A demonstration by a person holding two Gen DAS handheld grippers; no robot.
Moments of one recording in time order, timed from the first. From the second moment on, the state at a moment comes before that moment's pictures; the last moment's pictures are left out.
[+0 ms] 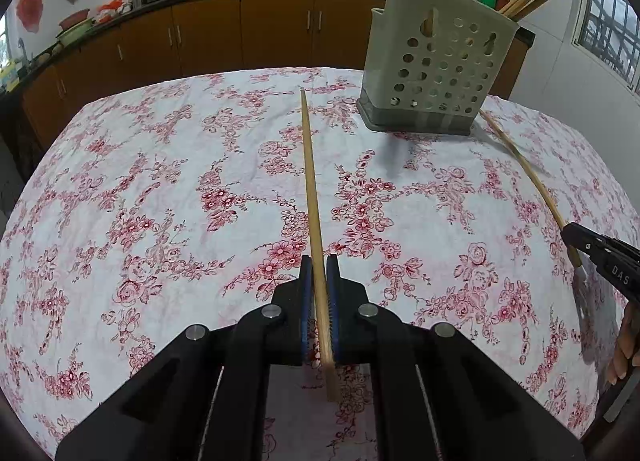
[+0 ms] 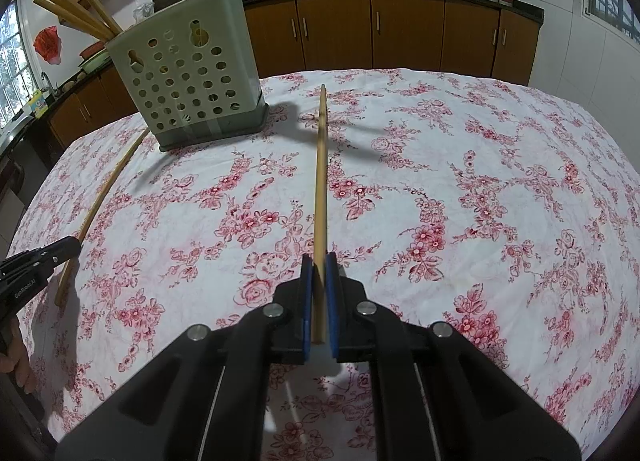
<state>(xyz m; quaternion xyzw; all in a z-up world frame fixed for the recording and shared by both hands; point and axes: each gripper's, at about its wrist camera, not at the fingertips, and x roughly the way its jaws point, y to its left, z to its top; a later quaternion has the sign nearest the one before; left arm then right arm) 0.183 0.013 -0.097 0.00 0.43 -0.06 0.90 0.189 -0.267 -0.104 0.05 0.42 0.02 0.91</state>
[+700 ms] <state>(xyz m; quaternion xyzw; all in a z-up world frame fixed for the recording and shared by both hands) 0.167 0.032 -0.026 -0.05 0.33 -0.07 0.94 0.168 -0.280 -0.034 0.07 0.31 0.02 0.95</state>
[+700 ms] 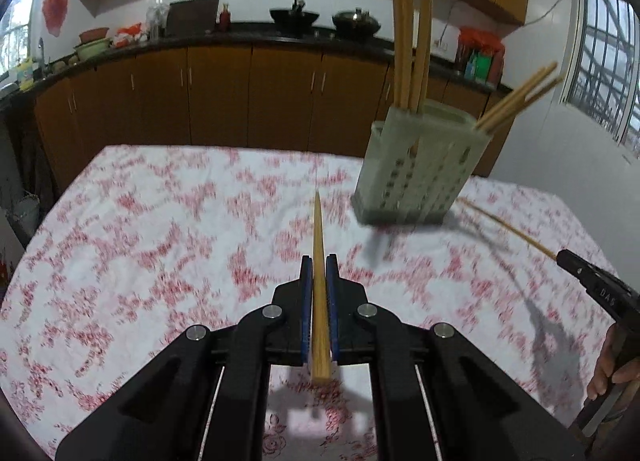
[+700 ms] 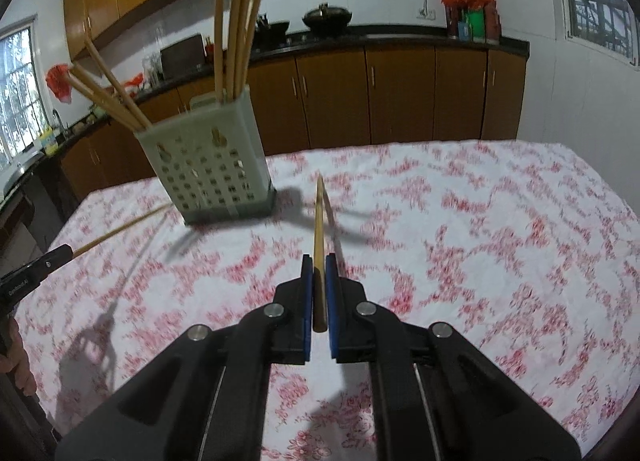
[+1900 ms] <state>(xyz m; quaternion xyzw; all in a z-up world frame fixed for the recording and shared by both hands) 0.162 0.031 0.045 -0.07 0.23 -0.07 0.97 0.150 -0.284 0.064 0.10 0.17 0.04 0.98</state>
